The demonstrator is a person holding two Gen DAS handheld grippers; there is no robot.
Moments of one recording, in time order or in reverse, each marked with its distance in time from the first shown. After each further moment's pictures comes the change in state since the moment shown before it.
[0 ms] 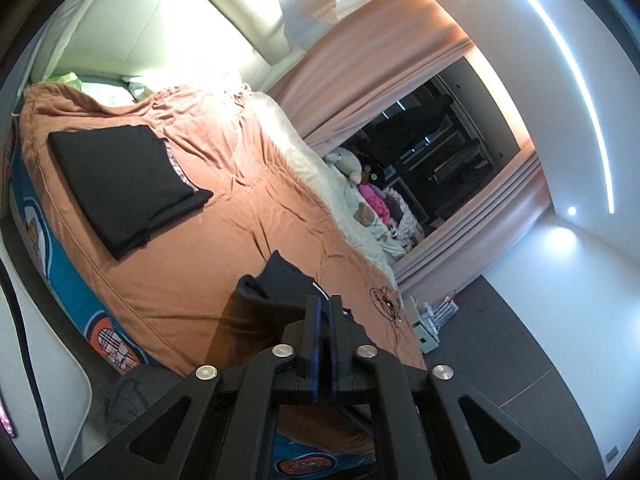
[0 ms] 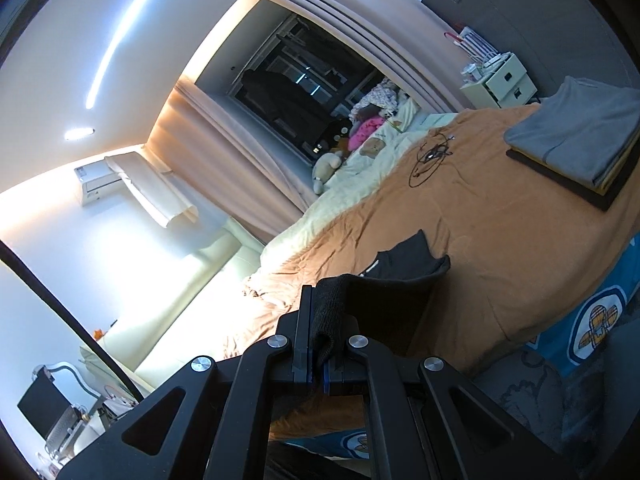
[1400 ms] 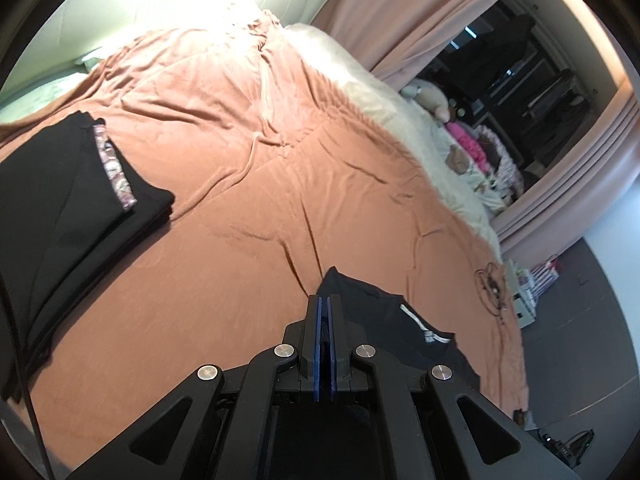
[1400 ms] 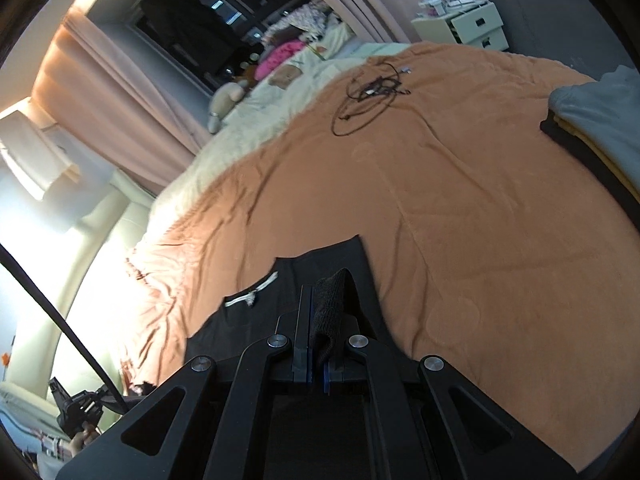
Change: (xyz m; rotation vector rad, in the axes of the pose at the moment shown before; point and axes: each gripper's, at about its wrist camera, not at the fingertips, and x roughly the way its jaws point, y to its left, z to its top) left arm 0.371 0.019 0.098 0.068 0.251 0.344; right arm 0.410 -0.049 0.155 0.007 0.283 -0.352
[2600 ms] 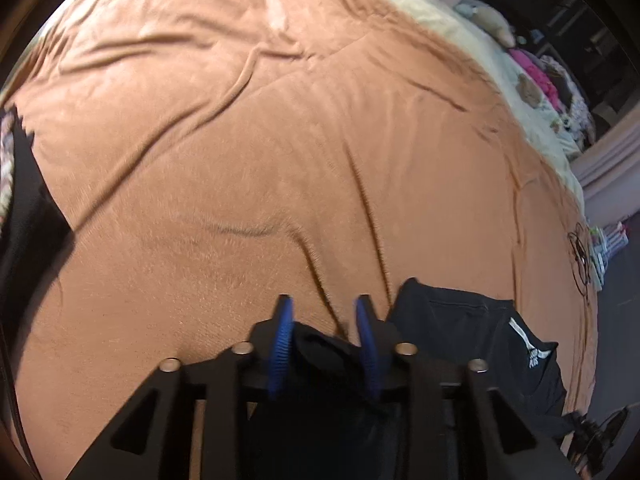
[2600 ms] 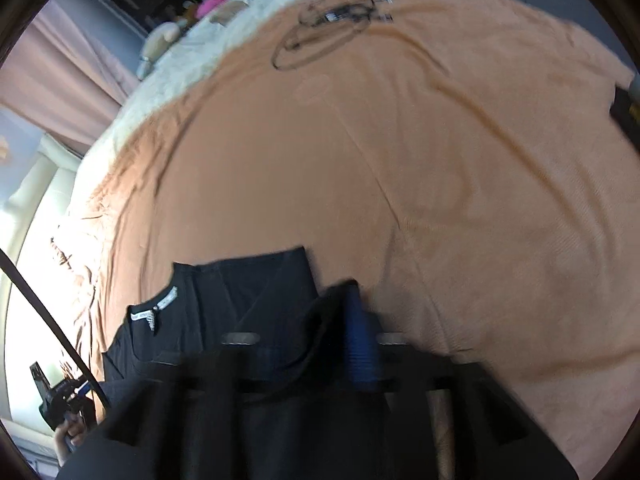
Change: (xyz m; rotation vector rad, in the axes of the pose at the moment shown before) left arm 0.197 0.004 0.023 0.074 0.226 0.228; right arm 0.128 0.025 0.056 -0.025 0.166 -0.186
